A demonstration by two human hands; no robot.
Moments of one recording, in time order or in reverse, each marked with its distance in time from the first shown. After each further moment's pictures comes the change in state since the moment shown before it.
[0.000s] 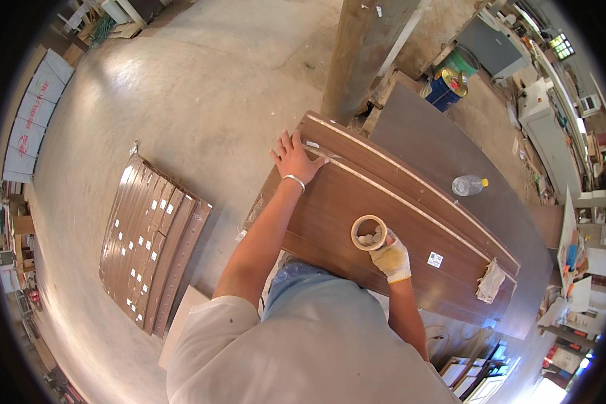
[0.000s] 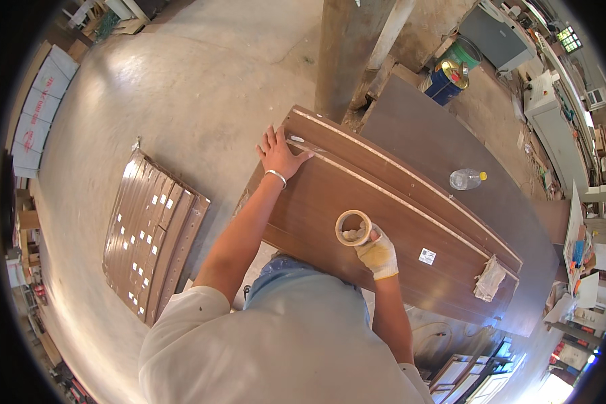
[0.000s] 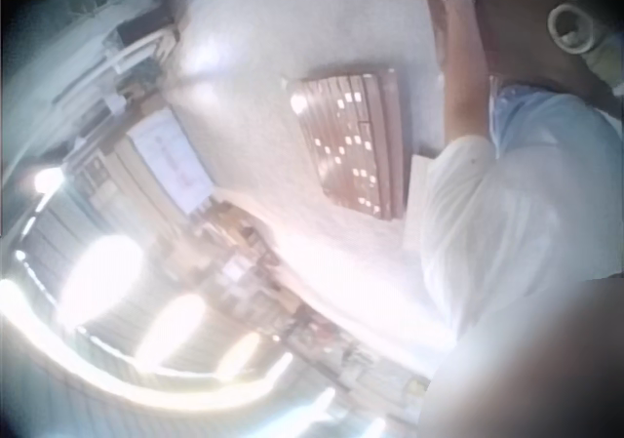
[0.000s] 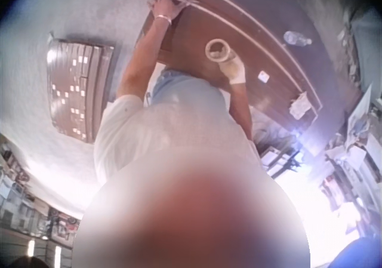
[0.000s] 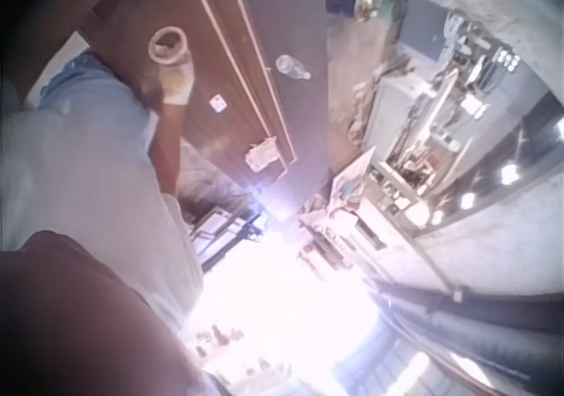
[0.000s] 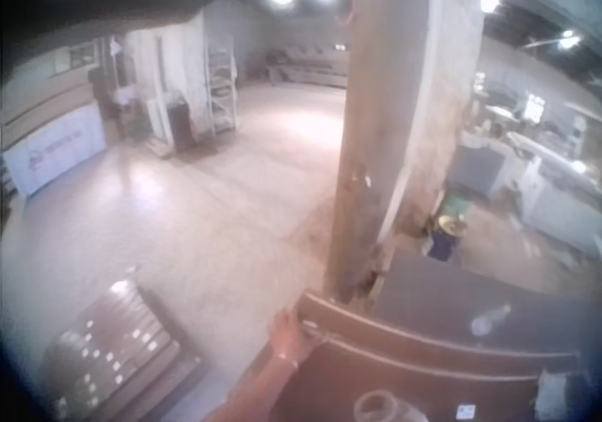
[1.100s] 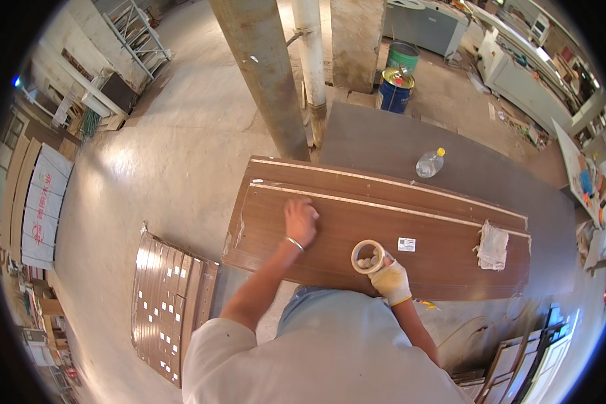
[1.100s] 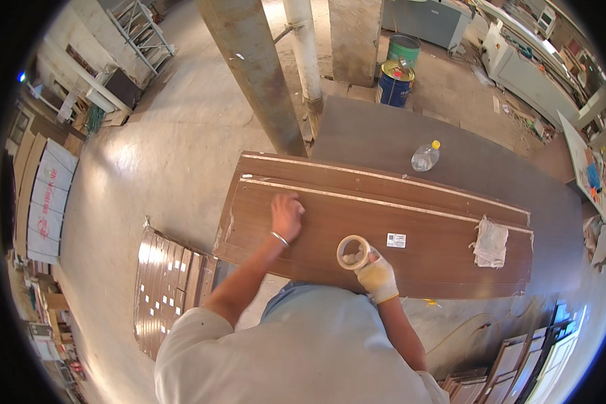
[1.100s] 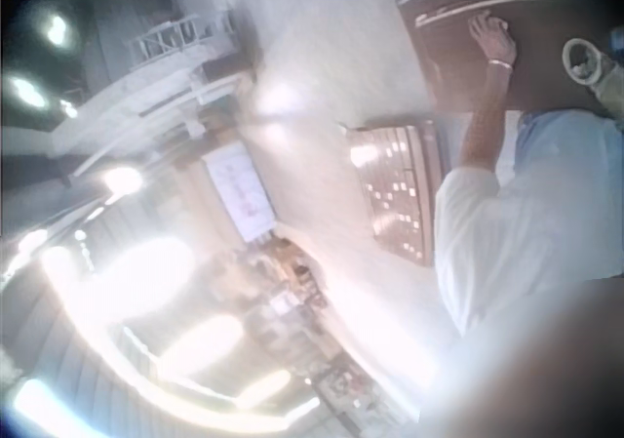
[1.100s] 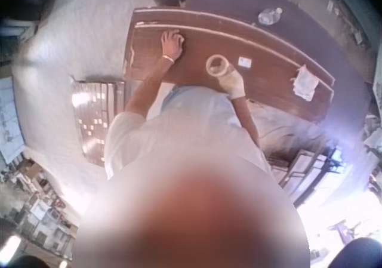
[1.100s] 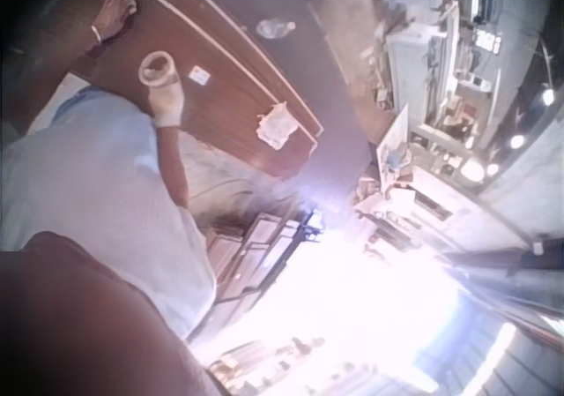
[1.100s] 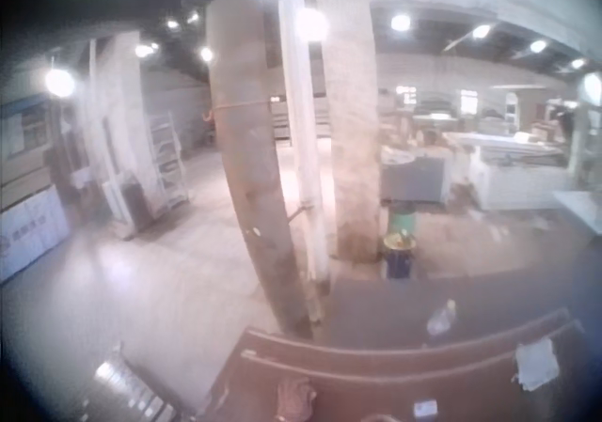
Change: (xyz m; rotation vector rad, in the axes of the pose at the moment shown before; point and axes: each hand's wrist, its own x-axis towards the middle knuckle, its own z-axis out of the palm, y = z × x) left_hand -0.126 0.053 0.081 -0.099 0.114 0.838; right_hand -0.117 -0.029 -0.036 -0.519 0.284 -0.287
